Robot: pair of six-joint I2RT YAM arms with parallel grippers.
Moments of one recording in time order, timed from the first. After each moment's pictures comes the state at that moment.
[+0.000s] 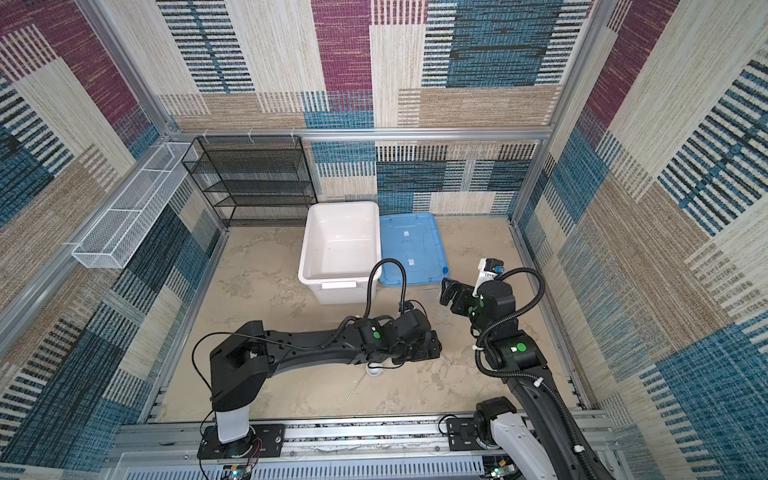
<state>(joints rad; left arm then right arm) -1.20 1.94 1.40 -0.39 -0.04 -1.20 0.21 0.72 0.68 -0.39 0.05 0.48</state>
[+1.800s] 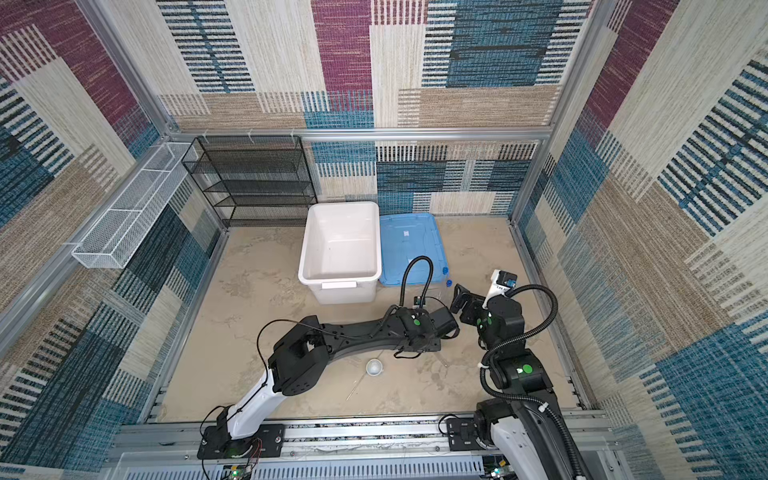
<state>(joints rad) -1.18 2.32 1.87 -0.76 -0.25 -1.10 0.18 0.57 0.58 -0.37 0.14 0.44</state>
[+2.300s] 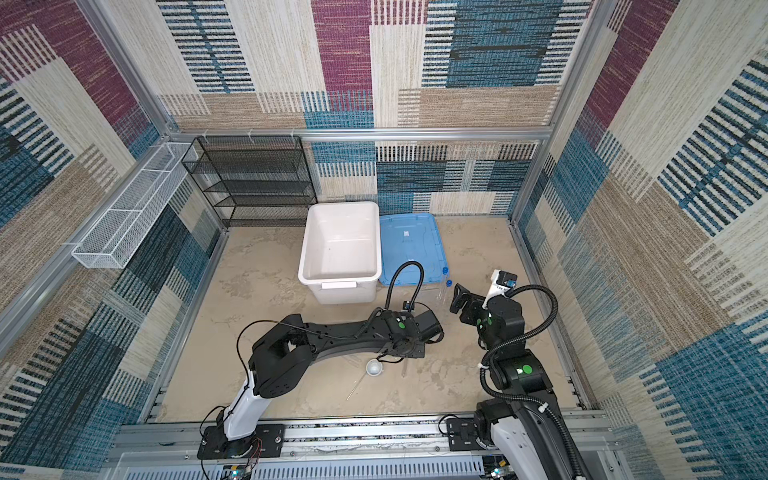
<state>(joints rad) -1.17 2.17 1.65 -0.73 -0.22 -0.97 0.18 0.57 0.58 -0.36 0.14 0.44</state>
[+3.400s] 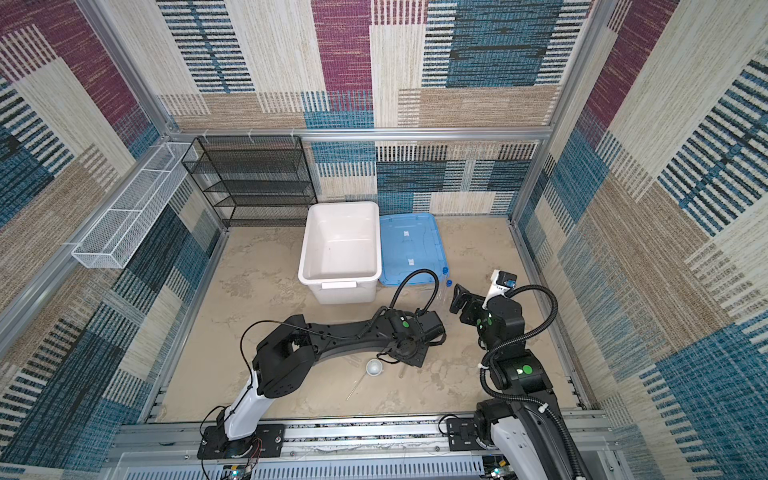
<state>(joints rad) -1.18 2.20 1.71 -0.84 -0.12 -0.72 0.18 0.57 0.58 -0.36 0.14 0.43</state>
